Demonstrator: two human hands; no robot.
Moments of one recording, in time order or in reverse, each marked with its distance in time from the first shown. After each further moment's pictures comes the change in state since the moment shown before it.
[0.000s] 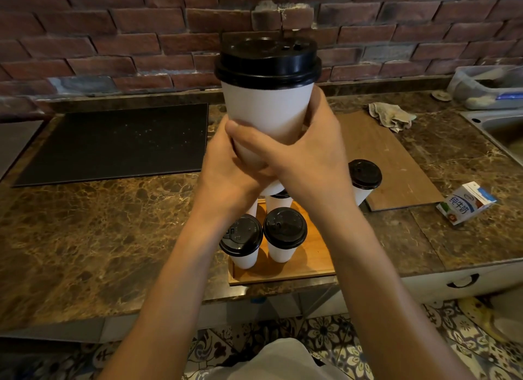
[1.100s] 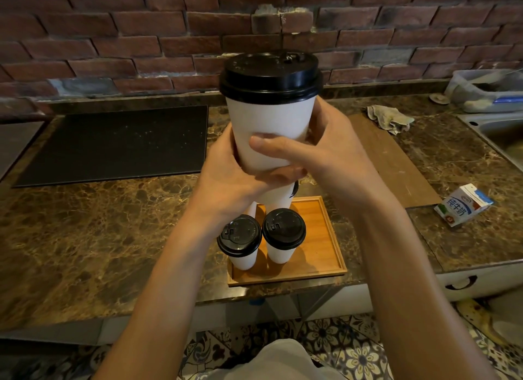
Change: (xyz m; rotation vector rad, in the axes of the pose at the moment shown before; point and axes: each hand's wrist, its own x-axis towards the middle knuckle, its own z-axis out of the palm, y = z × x) left_hand -0.007 0.009 -0.006 -0.037 -0.097 -0.016; right_hand 0.013 0.005 -0.031 0.065 -0.299 0.022
